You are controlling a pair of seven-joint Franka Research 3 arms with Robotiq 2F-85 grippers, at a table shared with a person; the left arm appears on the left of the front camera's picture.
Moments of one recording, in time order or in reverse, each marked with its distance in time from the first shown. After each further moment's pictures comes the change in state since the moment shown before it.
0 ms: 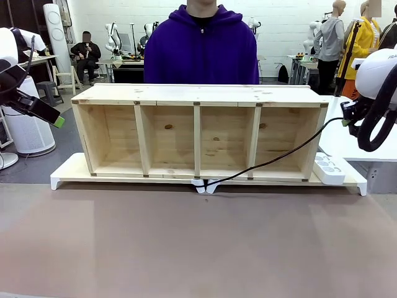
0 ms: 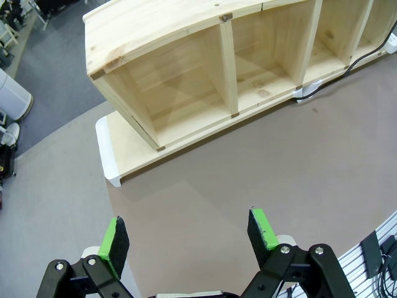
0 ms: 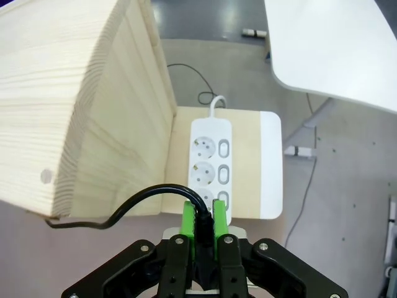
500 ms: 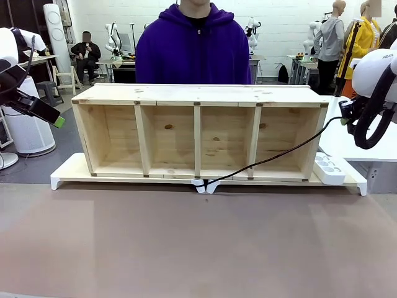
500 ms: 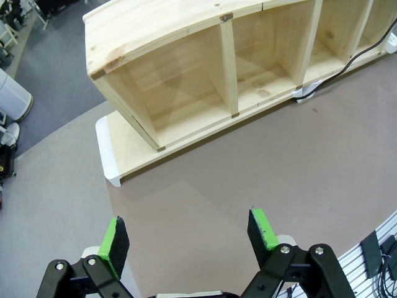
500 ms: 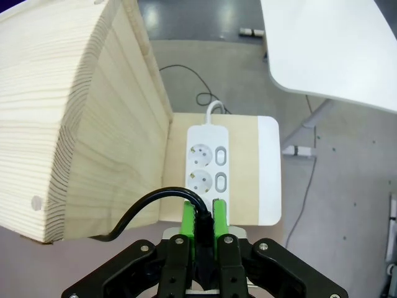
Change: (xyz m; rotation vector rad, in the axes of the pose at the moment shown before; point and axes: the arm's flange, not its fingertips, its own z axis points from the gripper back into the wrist) left arm 0.000 0.000 0.000 0.000 0.000 0.000; right arm 0.010 -0.004 -0.009 -0.005 0.003 -0.018
